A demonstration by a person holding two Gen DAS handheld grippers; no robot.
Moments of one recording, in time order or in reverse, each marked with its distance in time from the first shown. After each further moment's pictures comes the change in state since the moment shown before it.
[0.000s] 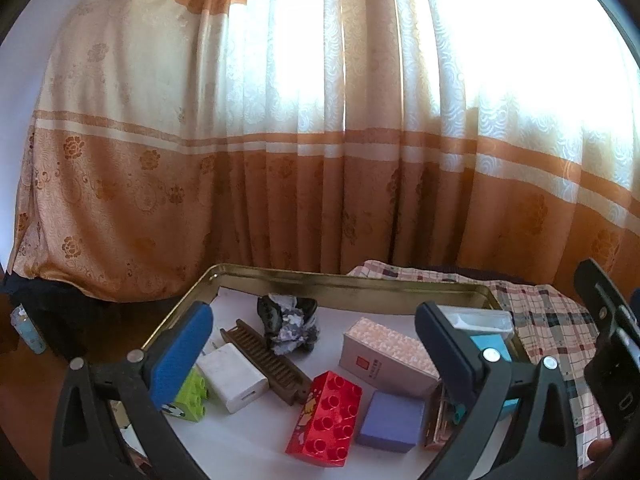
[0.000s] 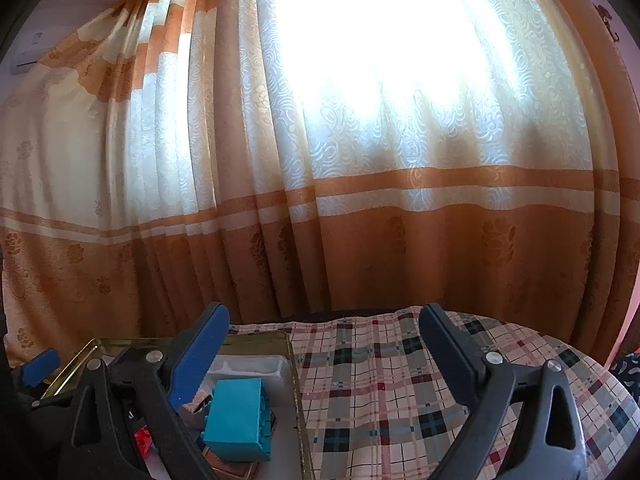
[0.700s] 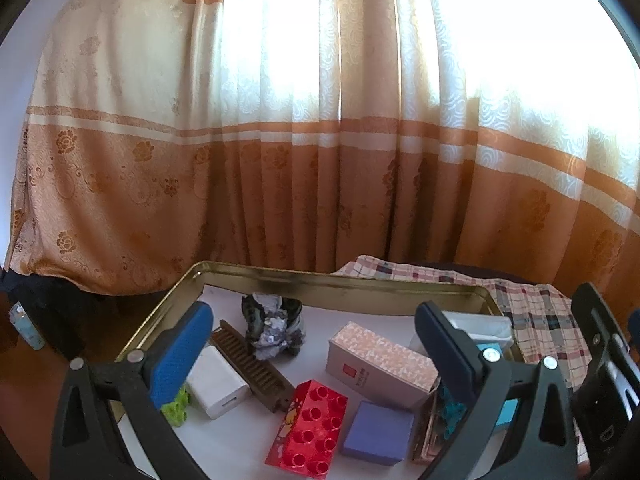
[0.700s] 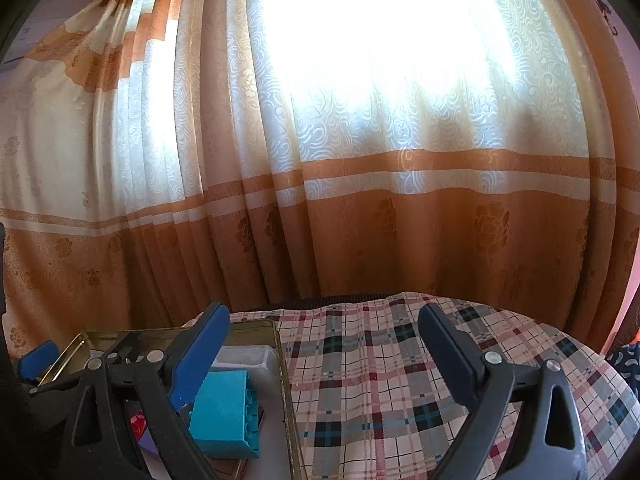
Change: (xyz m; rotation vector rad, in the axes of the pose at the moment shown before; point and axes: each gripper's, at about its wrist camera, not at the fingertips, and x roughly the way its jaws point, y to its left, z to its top) left arm 0.014 -0.006 0.007 -0.012 0.053 -0.017; right arm 0.009 -0.002 -0.004 0.011 0.044 -0.051
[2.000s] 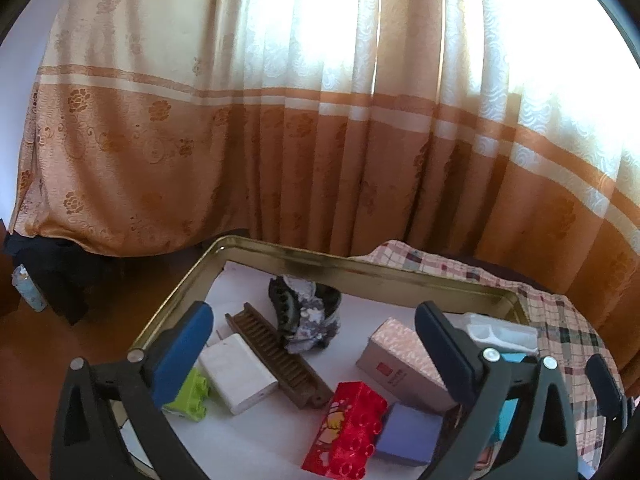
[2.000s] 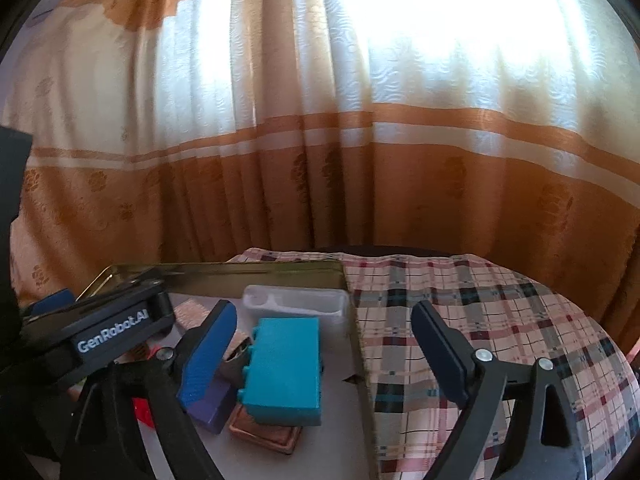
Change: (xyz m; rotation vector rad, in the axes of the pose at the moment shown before) left arm 0.019 0.026 0.006 -0.094 0.113 0.040; right arm 0.022 0.040 -0.016 -0.121 0.200 0.140
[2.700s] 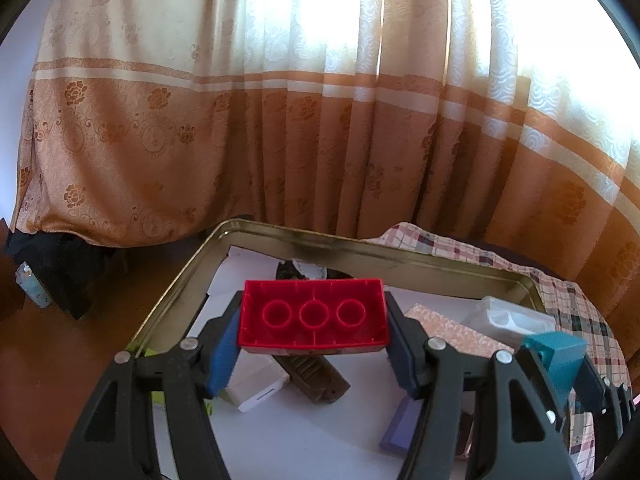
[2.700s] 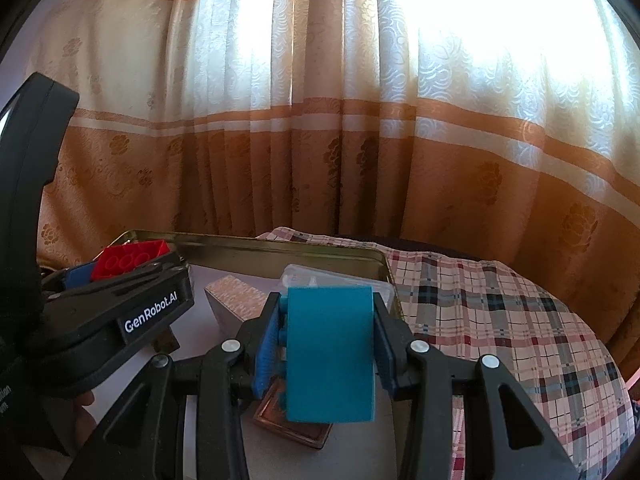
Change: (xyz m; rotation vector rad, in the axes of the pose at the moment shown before) left arm 0.015 0.002 -0.002 0.016 0.069 0.022; right arm 0.007 0.029 -0.004 -0.136 0.058 0.053
